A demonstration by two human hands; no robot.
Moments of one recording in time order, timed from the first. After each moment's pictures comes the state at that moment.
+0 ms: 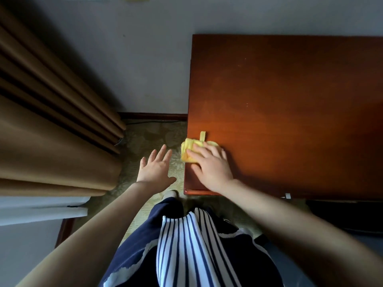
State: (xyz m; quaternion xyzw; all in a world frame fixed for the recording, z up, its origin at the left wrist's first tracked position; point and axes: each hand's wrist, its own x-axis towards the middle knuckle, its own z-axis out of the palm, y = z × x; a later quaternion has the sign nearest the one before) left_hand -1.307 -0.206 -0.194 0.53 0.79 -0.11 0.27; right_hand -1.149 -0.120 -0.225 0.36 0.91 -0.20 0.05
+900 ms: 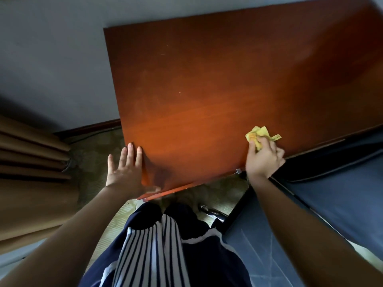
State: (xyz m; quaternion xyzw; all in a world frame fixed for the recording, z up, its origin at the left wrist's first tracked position) left_hand -1.256 -0.154 -0.204 0.63 0.69 -0.28 0.21; right_hand -0.941 -0.082 -0.255 0.84 0.50 -0.05 -0.22
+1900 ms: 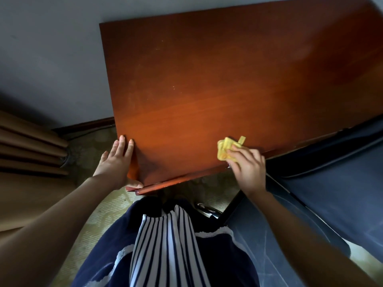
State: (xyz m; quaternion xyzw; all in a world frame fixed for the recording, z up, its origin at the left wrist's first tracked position) left_hand -1.260 -0.155 -0.199 0.64 0.69 -0.23 0.25; right_hand -0.916 -0.129 -0.264 0.59 0.78 -0.03 -0.21
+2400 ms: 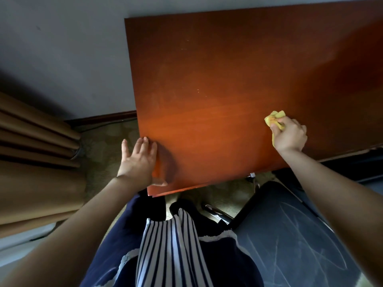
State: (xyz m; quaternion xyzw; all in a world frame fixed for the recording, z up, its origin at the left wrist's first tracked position) left_hand -1.258 -0.147 -0.189 0.66 0.67 -0.27 0.18; right_hand -0.918 -0.010 -0.224 0.80 0.59 -0.09 -0.12
